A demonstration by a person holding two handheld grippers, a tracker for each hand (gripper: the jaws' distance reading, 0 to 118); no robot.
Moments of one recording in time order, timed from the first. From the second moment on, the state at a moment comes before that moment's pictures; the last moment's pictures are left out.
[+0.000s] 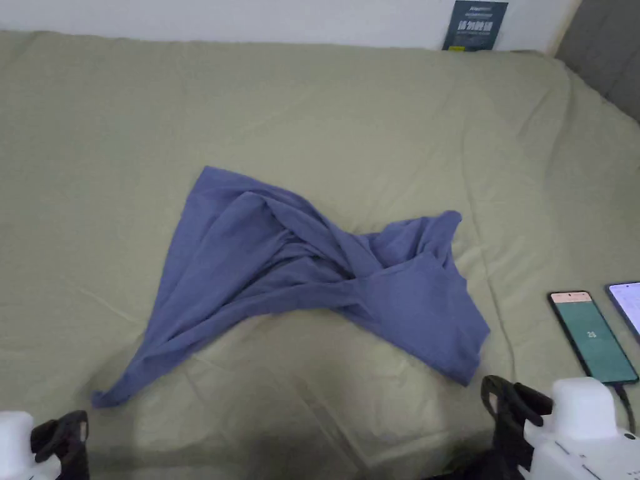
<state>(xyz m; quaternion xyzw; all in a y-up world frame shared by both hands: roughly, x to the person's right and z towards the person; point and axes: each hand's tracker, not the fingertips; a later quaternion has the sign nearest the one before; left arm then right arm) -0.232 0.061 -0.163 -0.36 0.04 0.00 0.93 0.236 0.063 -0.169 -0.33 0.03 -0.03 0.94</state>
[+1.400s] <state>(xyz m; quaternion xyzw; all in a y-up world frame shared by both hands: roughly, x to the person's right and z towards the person) -0.222 0.049 -0.282 -0.40 -0.03 -0.05 0.91 0.324 0.014 -0.354 -0.41 0.09 -0.11 0.90</state>
